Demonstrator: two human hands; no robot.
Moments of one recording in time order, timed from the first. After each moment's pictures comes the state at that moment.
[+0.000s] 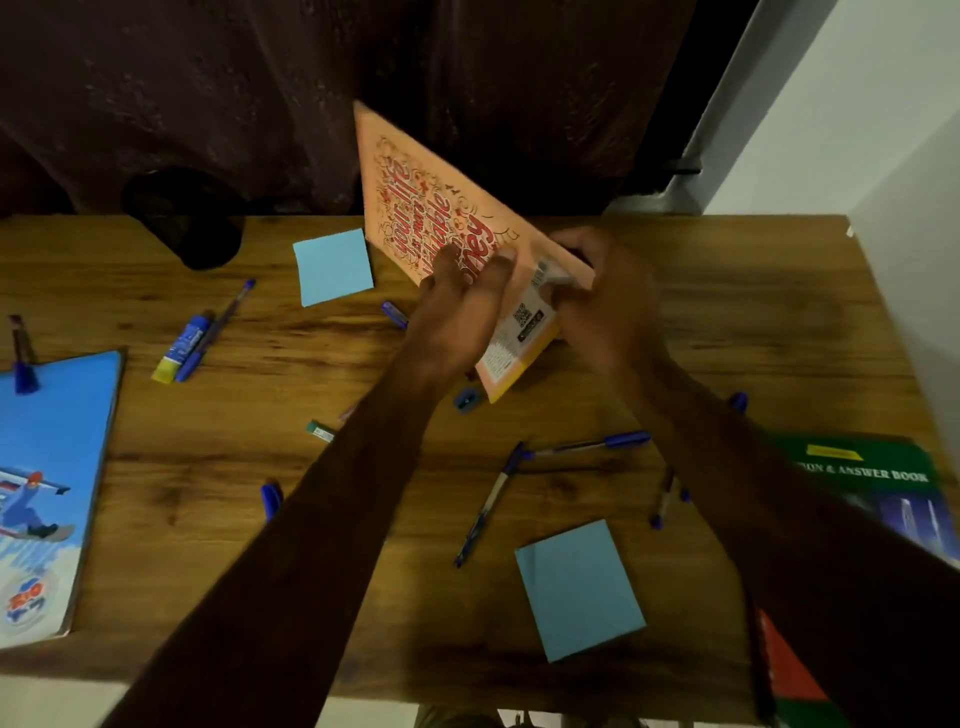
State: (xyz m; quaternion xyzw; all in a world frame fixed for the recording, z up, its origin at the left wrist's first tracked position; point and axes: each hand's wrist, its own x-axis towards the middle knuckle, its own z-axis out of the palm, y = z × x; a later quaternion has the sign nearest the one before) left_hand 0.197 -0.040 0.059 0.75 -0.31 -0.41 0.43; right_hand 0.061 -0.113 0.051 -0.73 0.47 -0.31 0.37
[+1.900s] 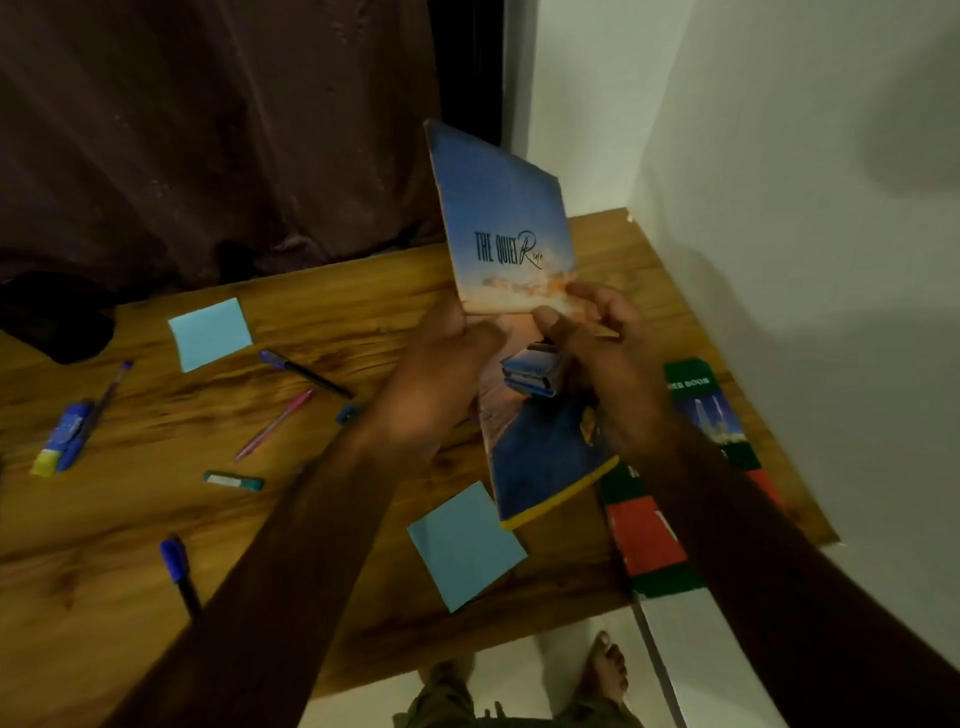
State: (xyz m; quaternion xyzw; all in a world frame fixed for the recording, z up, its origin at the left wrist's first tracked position) left_hand 0.045 0.007 0.127 0.51 -0.42 -0.55 0.51; right_hand -0.109 -0.046 0.073 -0.47 0.48 -0.51 0.55
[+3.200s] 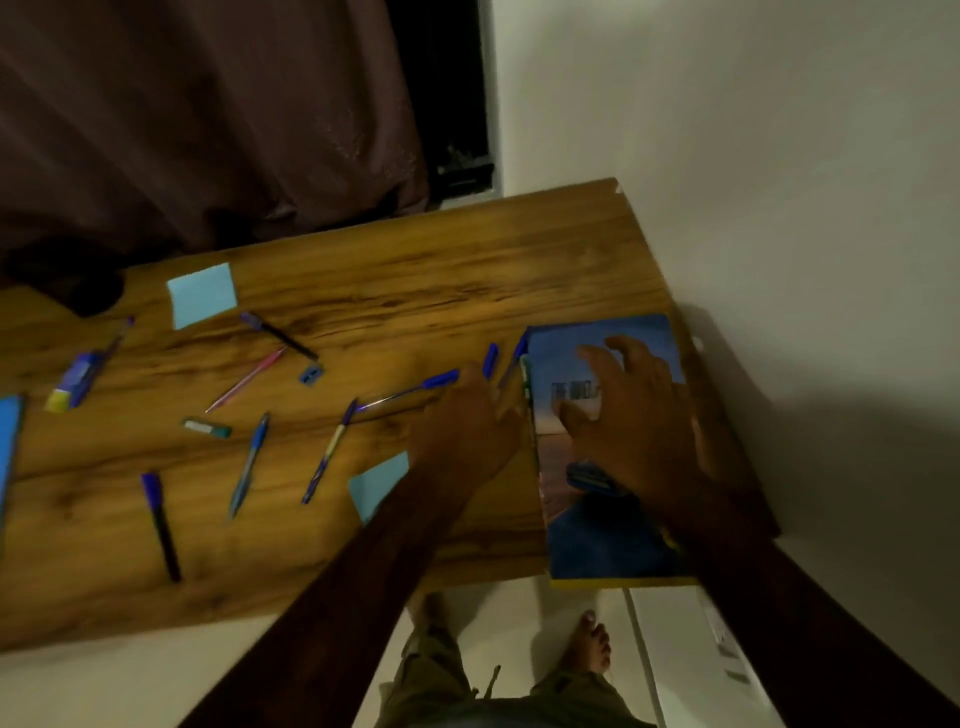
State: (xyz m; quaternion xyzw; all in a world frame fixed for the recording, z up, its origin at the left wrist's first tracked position) left_hand -0.058 0.027 0.040 0.82 -0.53 -0.20 0.09; right_hand -0.228 -0.023 0.024 -0.78 0.59 -0.12 0.18
